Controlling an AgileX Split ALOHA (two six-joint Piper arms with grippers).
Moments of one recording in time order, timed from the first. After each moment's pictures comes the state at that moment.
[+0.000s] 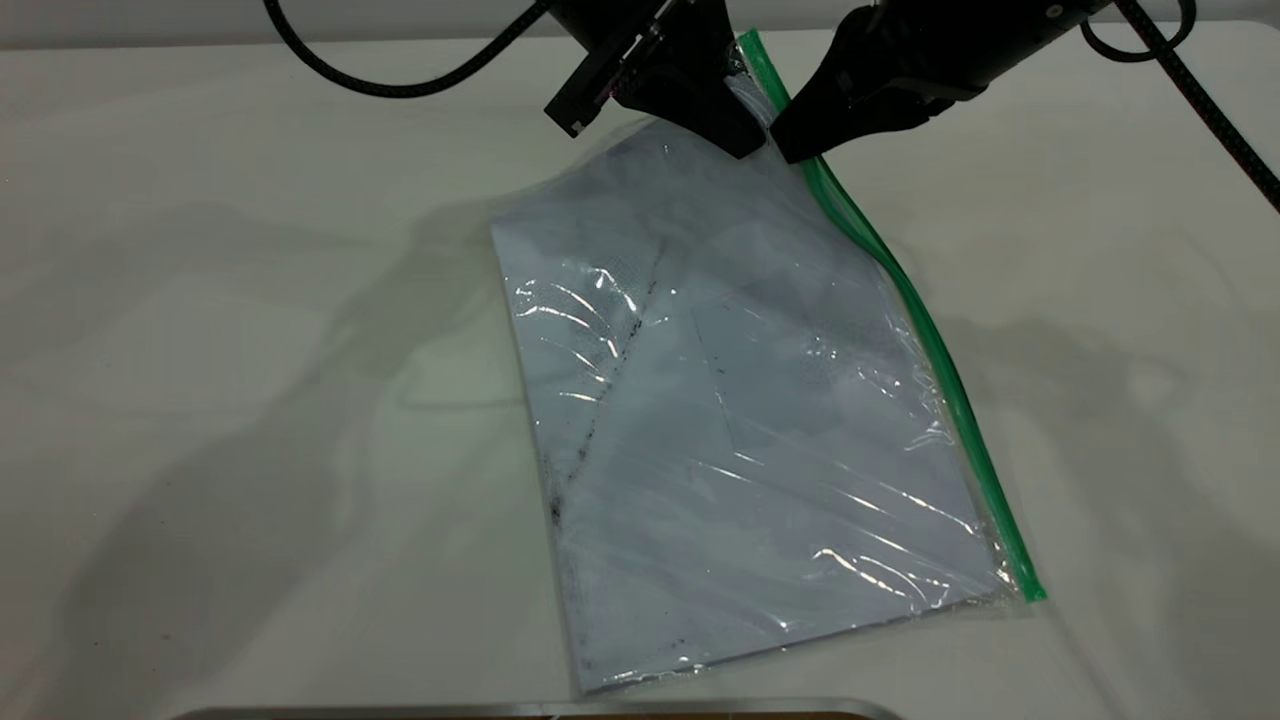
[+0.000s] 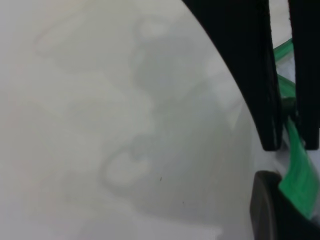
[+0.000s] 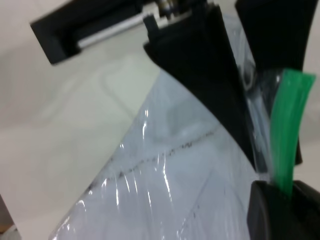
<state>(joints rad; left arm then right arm) -0.40 2.61 -2.11 -0.94 1.14 2.06 0.26 2.07 -1.11 1.23 0.56 -1.54</state>
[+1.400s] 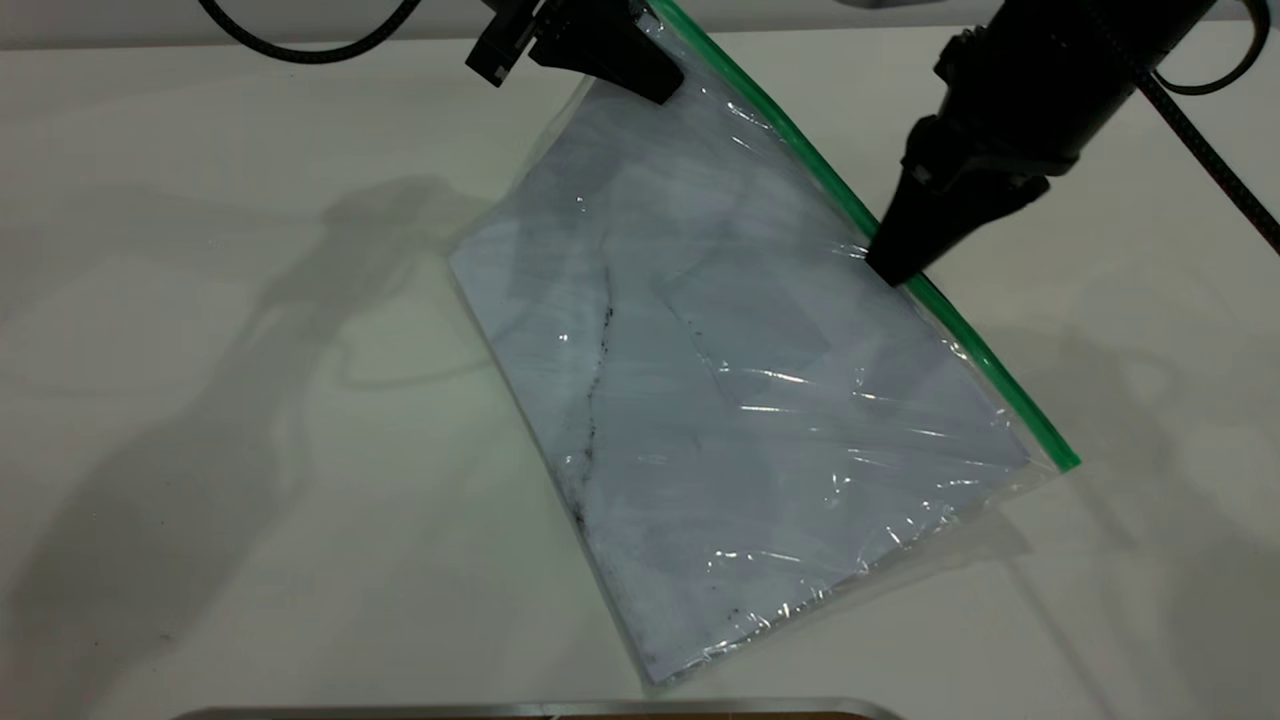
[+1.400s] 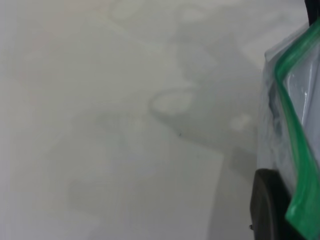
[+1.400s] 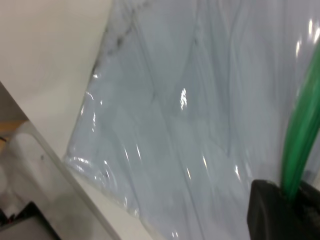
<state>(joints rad) -0.28 2.61 -2.11 -1.00 1.17 1.99 0.26 2.07 -1.12 0.68 0.68 -1.01</state>
